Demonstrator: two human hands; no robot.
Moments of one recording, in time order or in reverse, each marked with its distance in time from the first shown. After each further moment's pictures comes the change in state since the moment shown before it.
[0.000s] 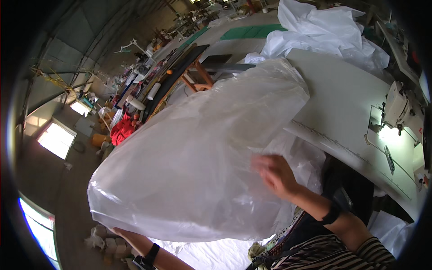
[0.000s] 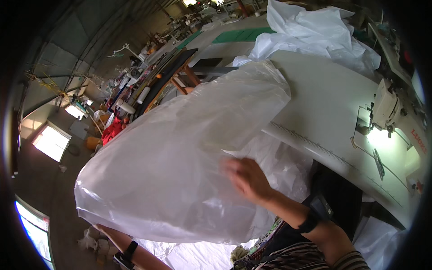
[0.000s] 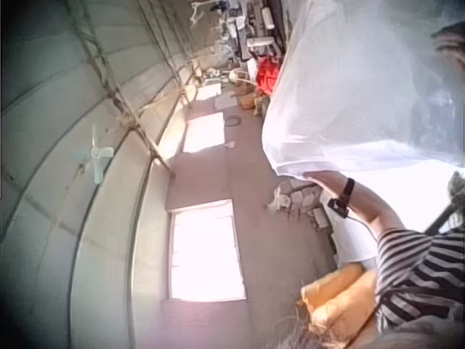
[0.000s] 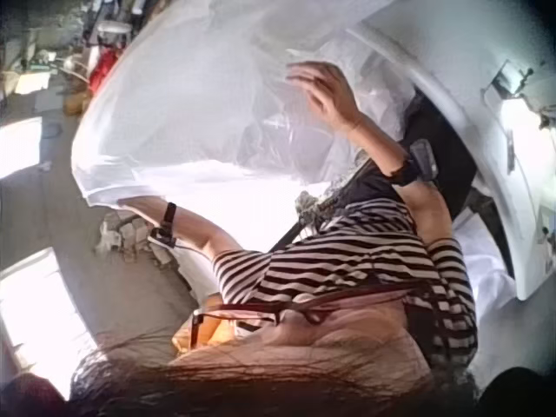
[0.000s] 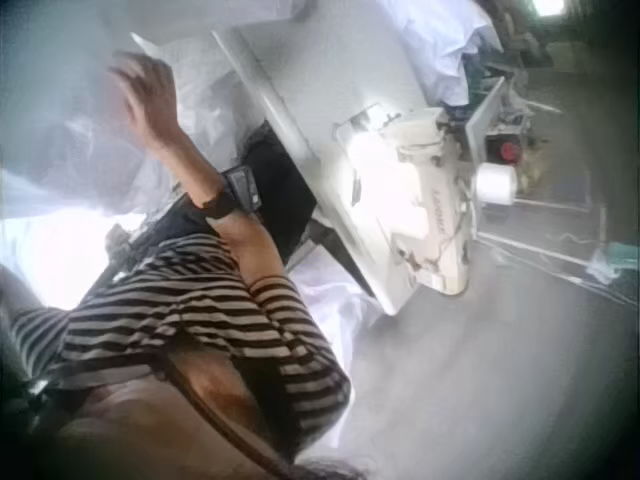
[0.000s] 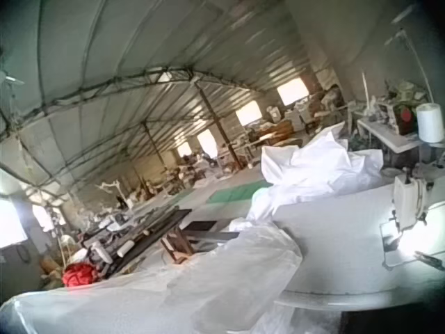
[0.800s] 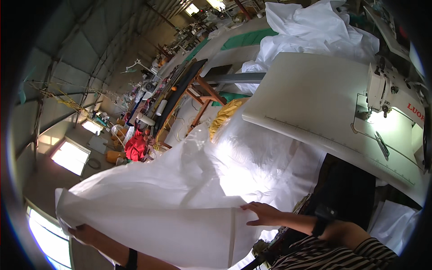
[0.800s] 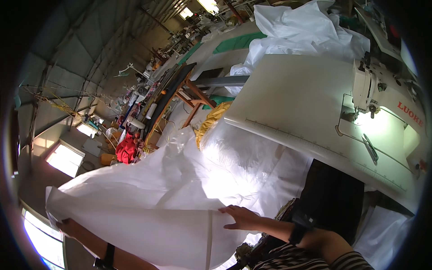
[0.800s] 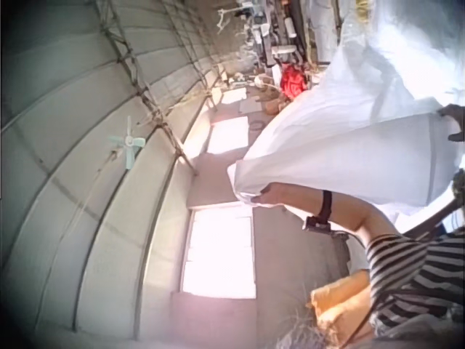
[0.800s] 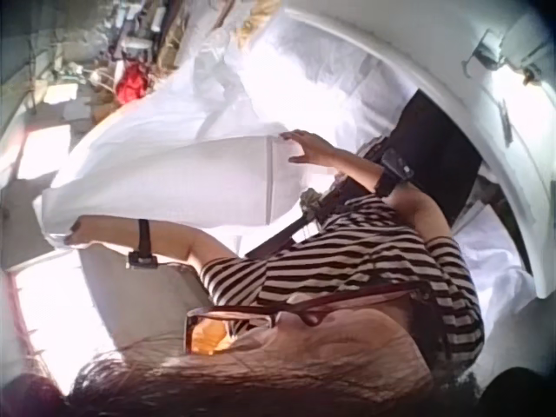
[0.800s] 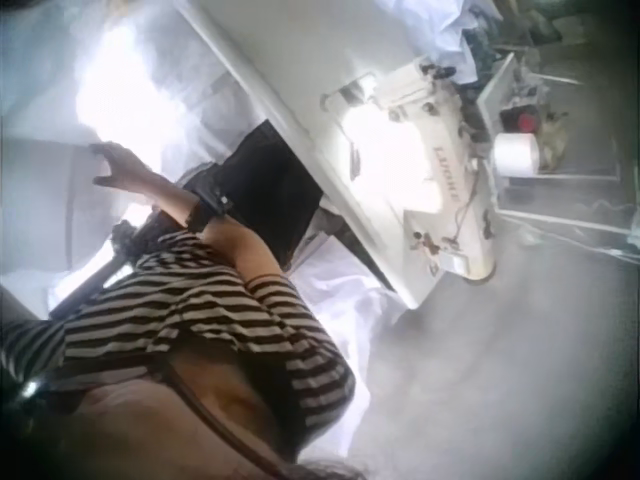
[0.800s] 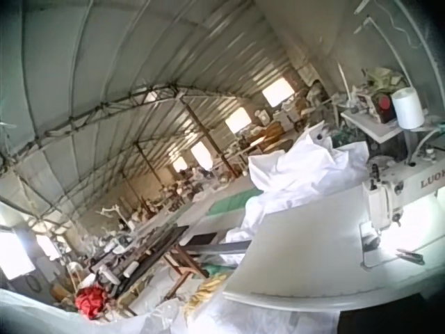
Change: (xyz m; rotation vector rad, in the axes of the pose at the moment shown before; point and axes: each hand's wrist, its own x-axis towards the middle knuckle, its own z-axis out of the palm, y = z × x) left_hand 0.129 0.171 -0.003 0.979 0.288 0.606; right_hand -0.116 -0.077 0.061 0.522 -0.487 0.484
